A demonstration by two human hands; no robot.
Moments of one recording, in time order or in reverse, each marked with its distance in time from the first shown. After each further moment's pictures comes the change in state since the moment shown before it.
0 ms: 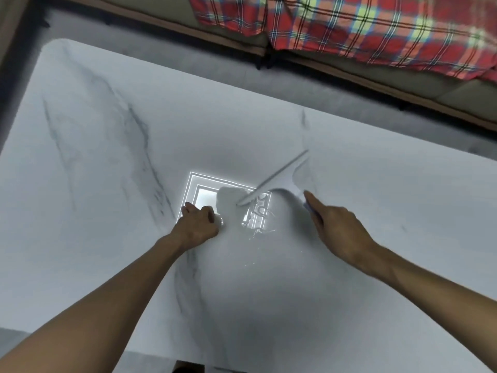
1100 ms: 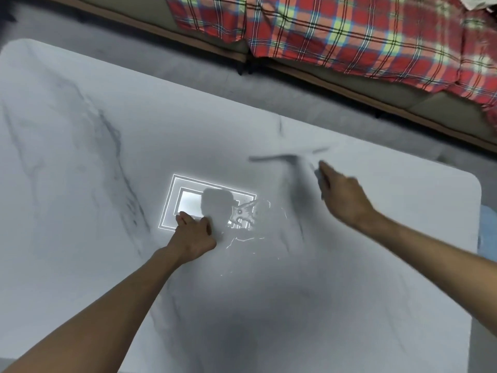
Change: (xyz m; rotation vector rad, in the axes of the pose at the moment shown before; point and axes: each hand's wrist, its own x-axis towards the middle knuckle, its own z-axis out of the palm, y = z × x) left_hand -0.003 0.046 0.017 -0.006 -0.056 0.046; right_hand 0.043 0.029 -0.071 0.109 0.191 0.178
